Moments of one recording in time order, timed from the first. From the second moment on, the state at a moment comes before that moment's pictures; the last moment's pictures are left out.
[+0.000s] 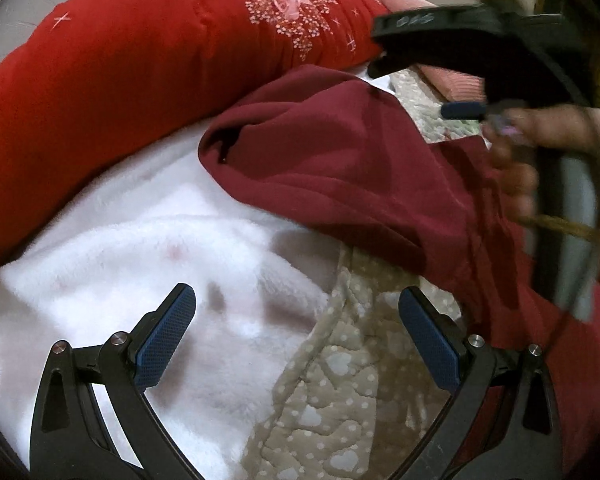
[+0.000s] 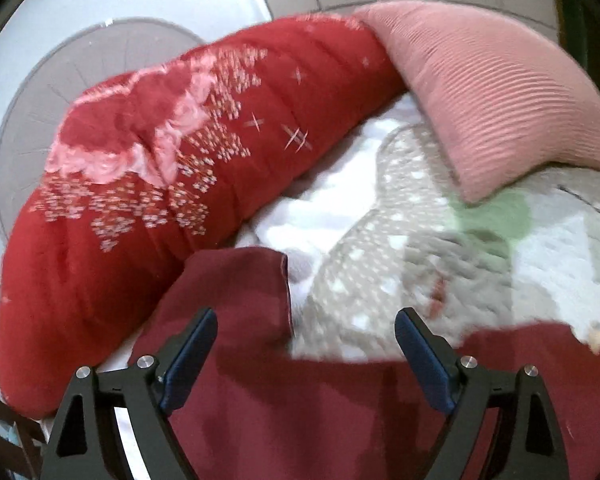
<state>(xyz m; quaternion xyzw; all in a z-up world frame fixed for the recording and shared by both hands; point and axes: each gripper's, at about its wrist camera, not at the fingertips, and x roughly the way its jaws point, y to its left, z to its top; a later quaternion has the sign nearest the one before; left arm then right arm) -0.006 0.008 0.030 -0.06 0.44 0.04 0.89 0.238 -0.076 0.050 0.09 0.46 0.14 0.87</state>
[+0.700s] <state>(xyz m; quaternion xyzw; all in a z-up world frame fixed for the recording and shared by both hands) -0.002 0.022 0.038 -0.08 0.42 0.05 0.90 0.175 -0.119 0.177 0.11 0.36 0.26 0.89</state>
